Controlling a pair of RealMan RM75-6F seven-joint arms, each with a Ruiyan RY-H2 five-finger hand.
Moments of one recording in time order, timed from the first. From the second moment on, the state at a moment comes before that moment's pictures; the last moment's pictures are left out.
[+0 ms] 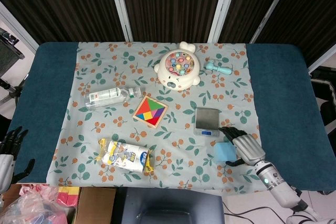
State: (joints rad) left arm -0.06 -1.09 -0.02 -1.59 1.56 1.55 -0.04; right arm 0.40 -1.29 0.03 -1.56 -1.49 1.00 -0.07
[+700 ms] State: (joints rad) left arm -0.06 -1.10 -0.01 -1.59 1.57 1.54 -0.03; right arm 0.40 -1.38 0.06 -1.47 -1.46 1.10 -0.08
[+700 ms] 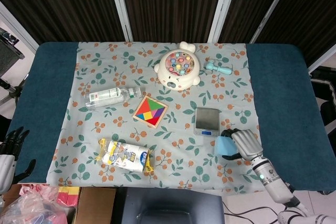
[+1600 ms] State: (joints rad) left arm -0.06 -1.10 -0.01 -1.59 1.56 1.53 -0.01; right arm 0.60 -1.57 0.25 -1.17 -1.30 0.98 0.02
